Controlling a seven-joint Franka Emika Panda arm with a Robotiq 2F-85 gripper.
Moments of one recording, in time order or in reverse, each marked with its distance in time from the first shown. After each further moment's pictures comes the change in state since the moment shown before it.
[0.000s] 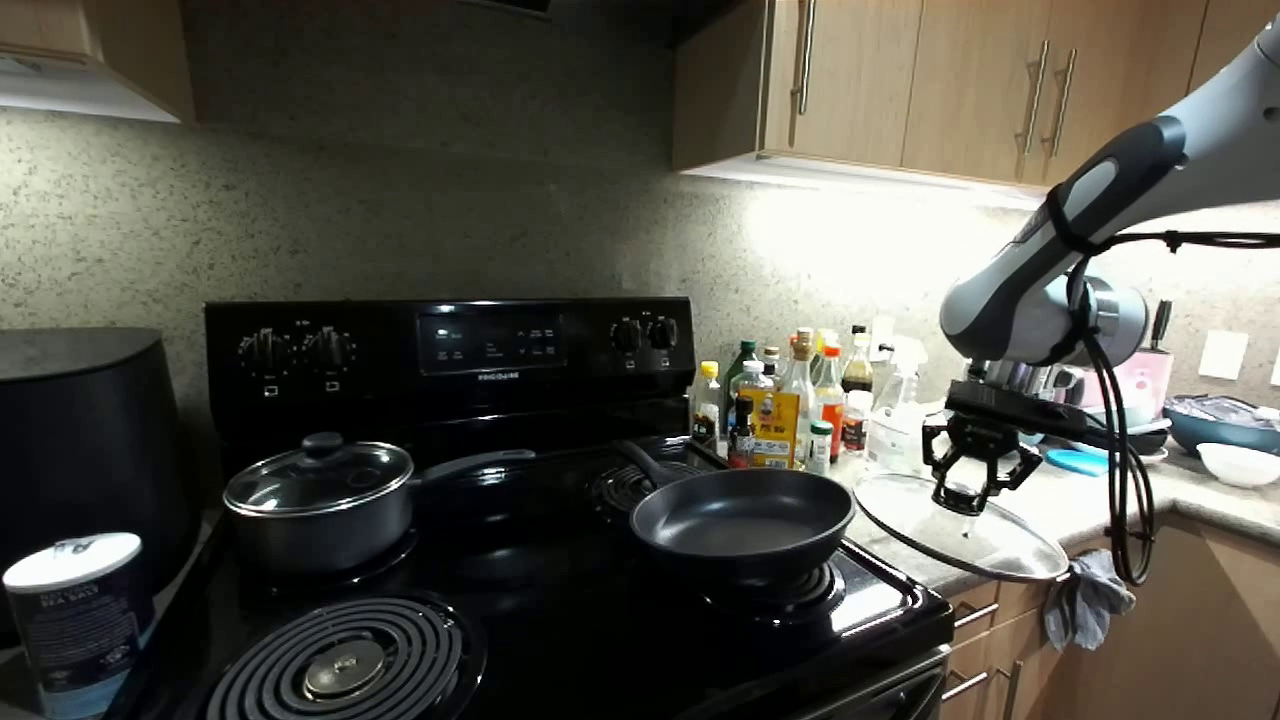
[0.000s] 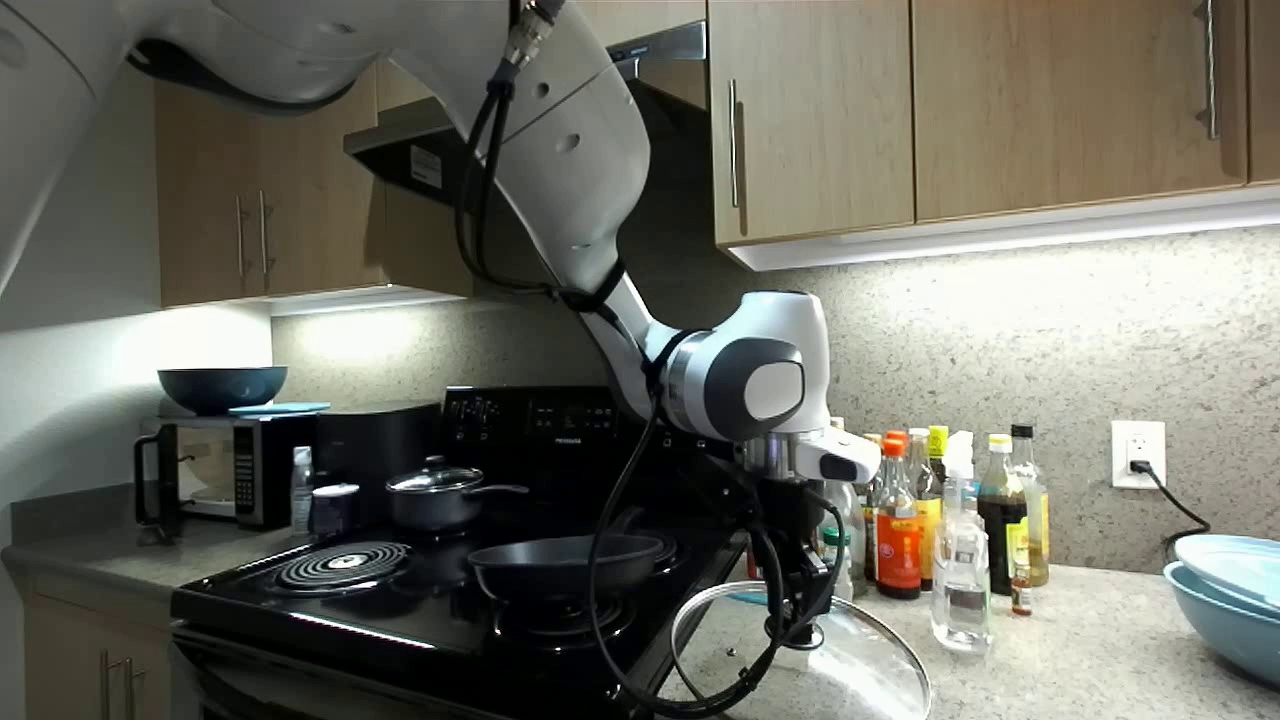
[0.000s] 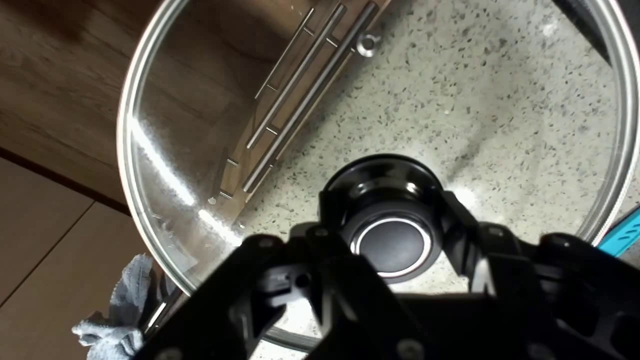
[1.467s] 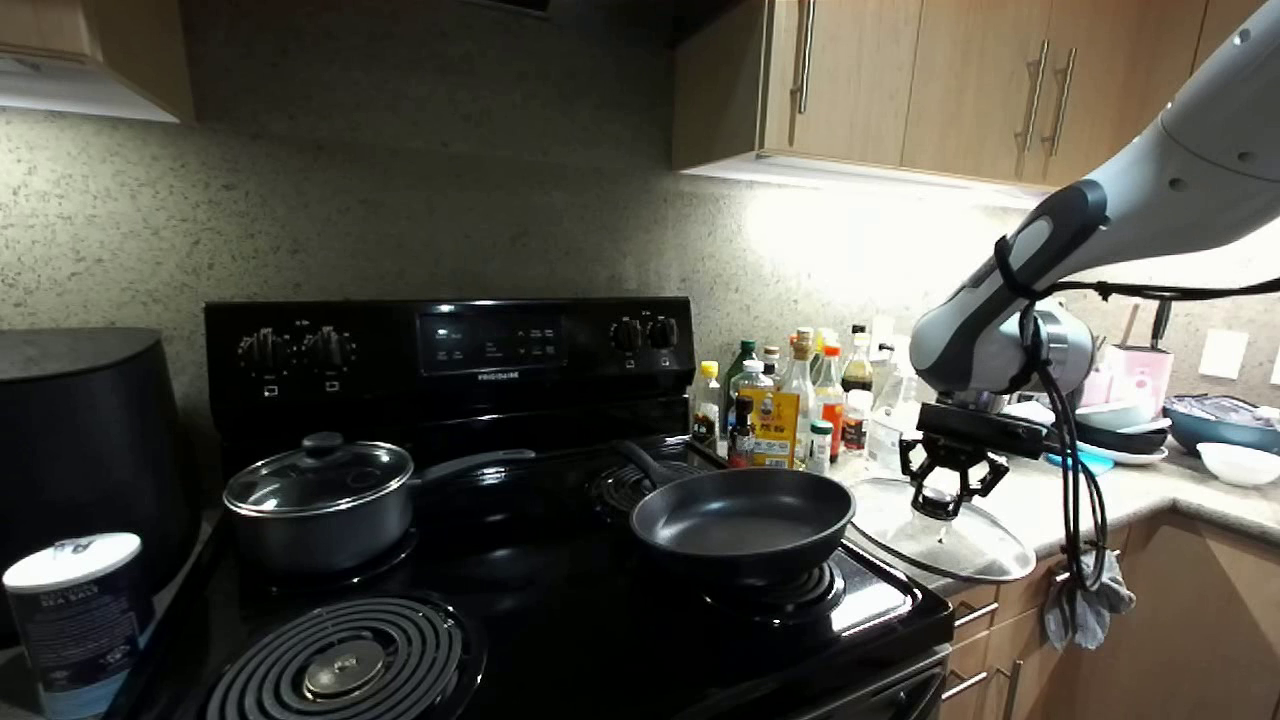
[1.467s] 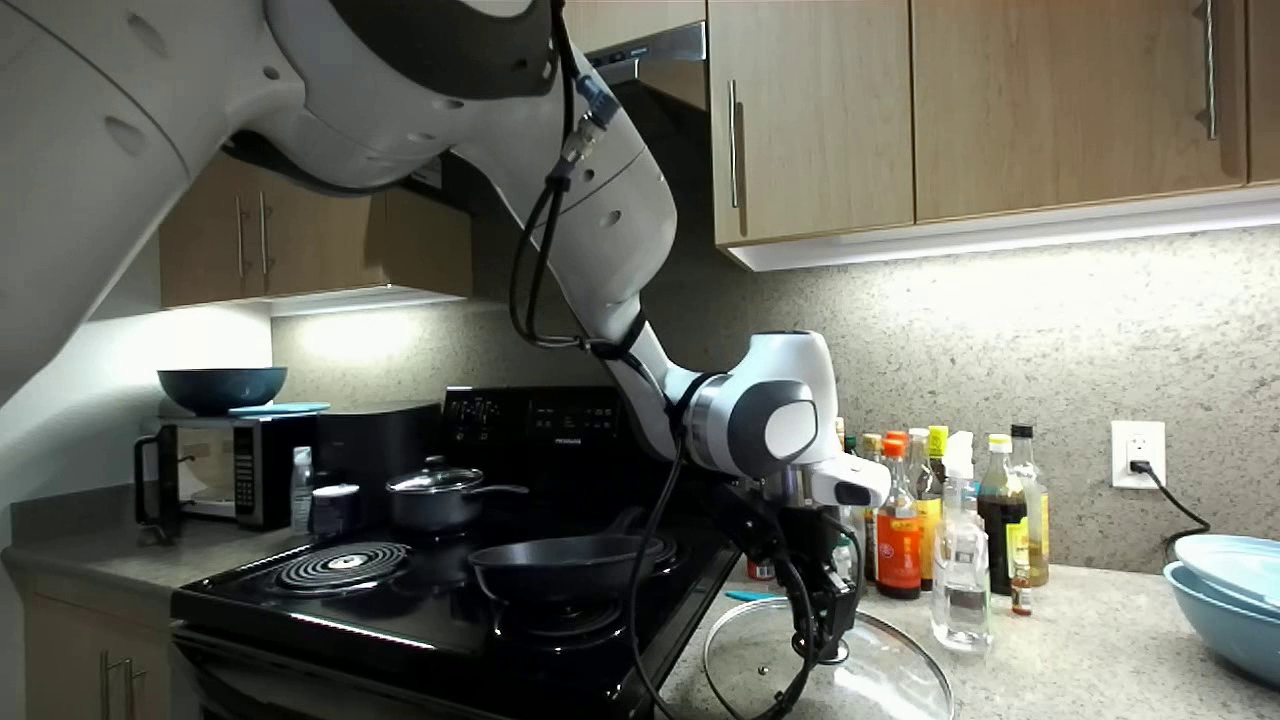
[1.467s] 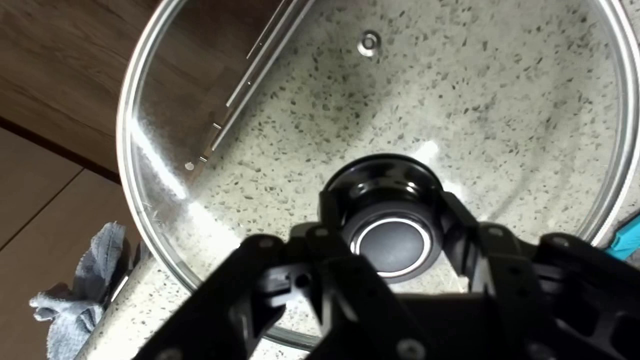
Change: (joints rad) arm 0.012 0.174 -0.011 0.153 -0.014 0.058 0.017
